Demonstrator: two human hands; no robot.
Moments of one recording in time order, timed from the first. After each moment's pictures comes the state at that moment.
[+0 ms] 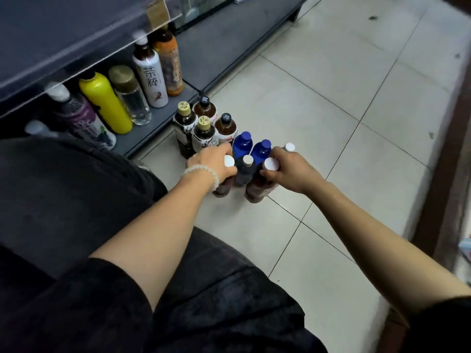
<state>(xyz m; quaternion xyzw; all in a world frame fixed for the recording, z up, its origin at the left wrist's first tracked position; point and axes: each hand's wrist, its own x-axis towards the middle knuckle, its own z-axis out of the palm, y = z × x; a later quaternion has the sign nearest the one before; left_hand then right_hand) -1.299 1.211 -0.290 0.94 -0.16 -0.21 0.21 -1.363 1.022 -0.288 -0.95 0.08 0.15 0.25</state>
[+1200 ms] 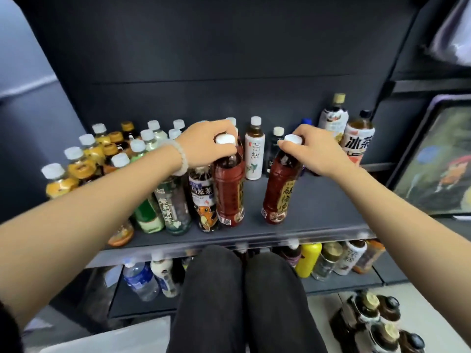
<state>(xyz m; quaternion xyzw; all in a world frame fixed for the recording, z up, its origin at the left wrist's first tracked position) -1.246 1.592 0.034 0.96 0.04 0.13 0.25 -1.120 1.387 0.005 -0.89 -0.32 -0.09 0.32</state>
